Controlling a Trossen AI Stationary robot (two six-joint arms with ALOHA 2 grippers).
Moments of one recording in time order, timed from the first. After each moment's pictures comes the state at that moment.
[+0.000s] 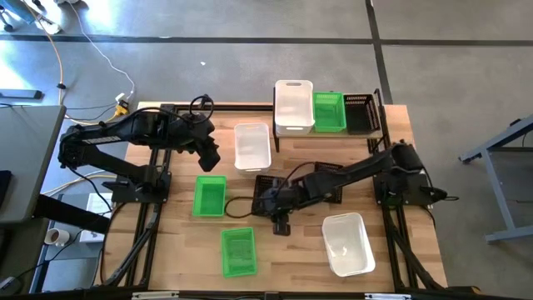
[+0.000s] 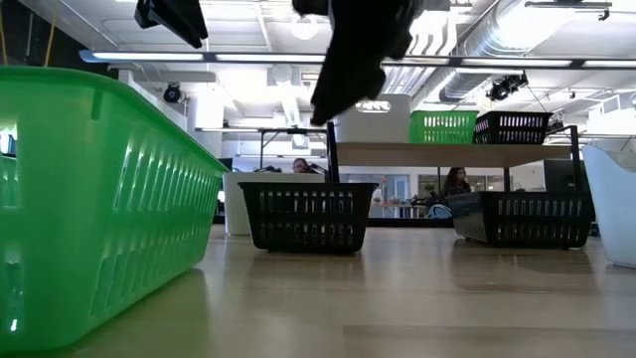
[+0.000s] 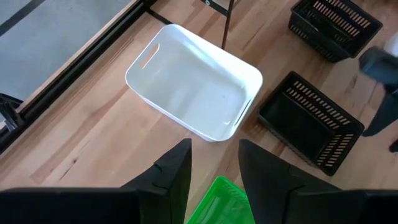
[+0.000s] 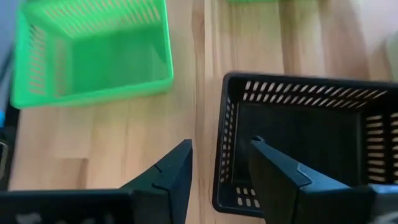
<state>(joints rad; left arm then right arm) 0.19 1.17 1.35 -1.17 -0.30 -0.49 0.26 1.89 1.48 -0.58 0.02 0.26</state>
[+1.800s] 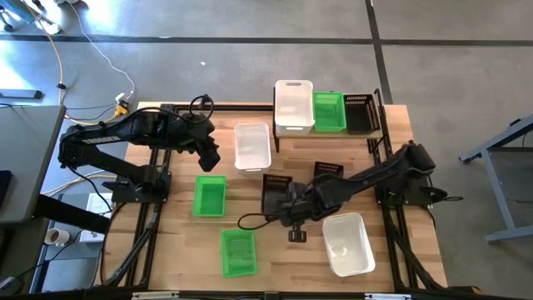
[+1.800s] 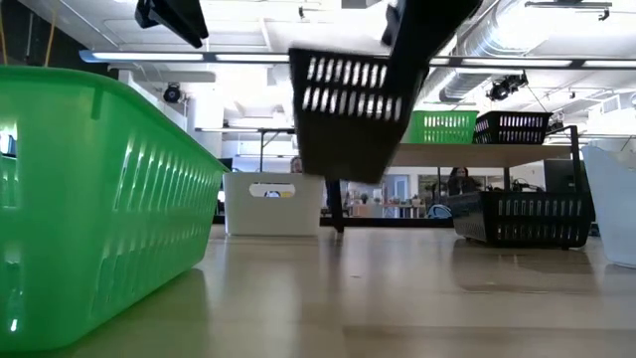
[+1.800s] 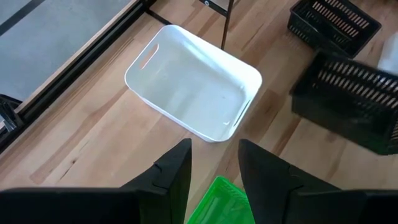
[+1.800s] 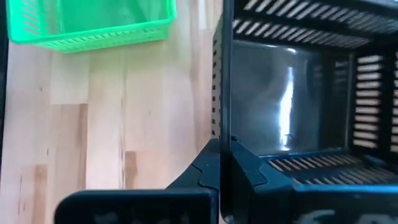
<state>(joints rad) 0.19 1.17 1.35 -1.16 -0.30 -0.48 0.38 1.79 1.48 -0.81 0.17 0.34</state>
